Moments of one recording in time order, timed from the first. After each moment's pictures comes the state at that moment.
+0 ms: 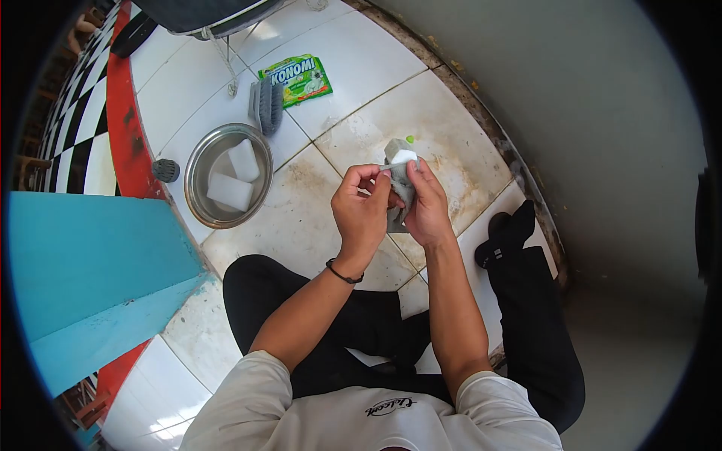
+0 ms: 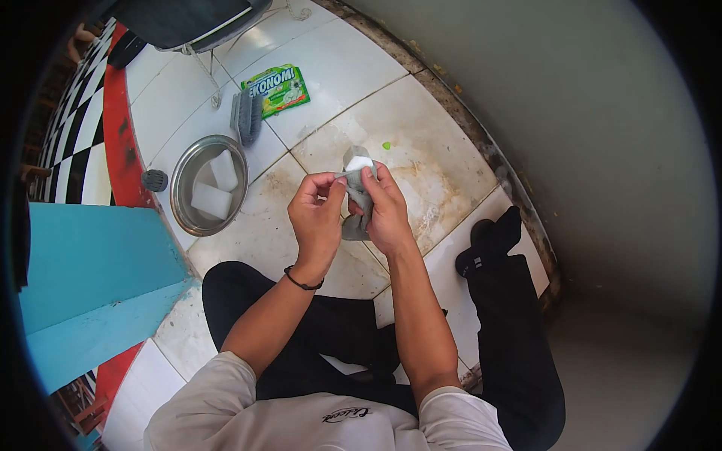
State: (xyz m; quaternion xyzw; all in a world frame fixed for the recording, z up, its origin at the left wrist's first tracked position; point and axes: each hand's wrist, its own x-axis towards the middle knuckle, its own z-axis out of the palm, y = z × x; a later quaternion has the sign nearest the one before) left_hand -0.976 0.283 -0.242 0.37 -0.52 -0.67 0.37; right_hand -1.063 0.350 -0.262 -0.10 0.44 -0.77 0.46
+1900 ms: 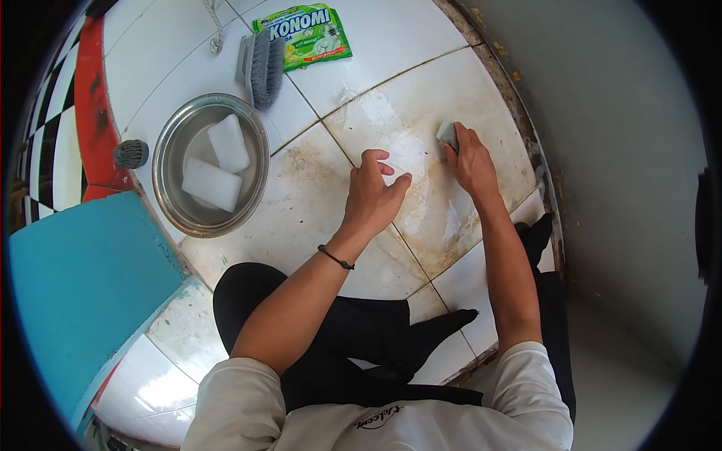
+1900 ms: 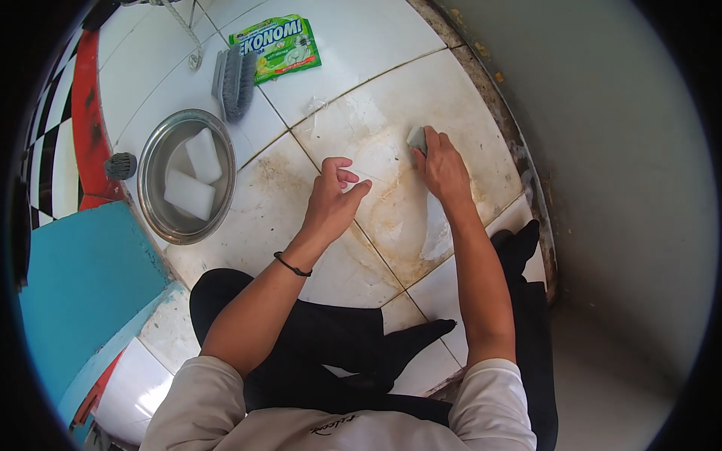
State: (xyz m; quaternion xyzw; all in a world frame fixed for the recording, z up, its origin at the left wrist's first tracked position) left_hand -0.986 0.221 -0.357 0.41 -0.69 -0.59 0.07; right_hand -1.191 0.332 -0.375 -0.49 0.86 -0.14 0.05
